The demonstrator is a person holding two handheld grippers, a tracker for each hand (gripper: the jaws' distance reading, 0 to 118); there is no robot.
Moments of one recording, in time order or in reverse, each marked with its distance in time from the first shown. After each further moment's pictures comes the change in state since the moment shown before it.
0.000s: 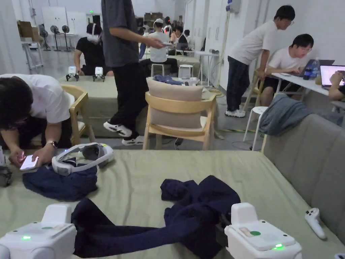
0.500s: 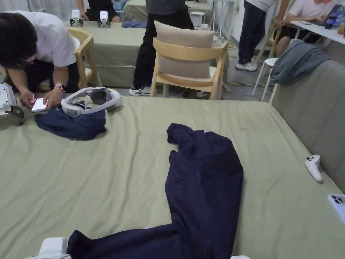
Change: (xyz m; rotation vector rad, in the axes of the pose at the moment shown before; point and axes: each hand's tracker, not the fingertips) left arm -0.010 -0.167 0.014 -0.324 0.070 0.116; right arm -0.026 -0.207 0.038 -0.387 -0.003 -0.159
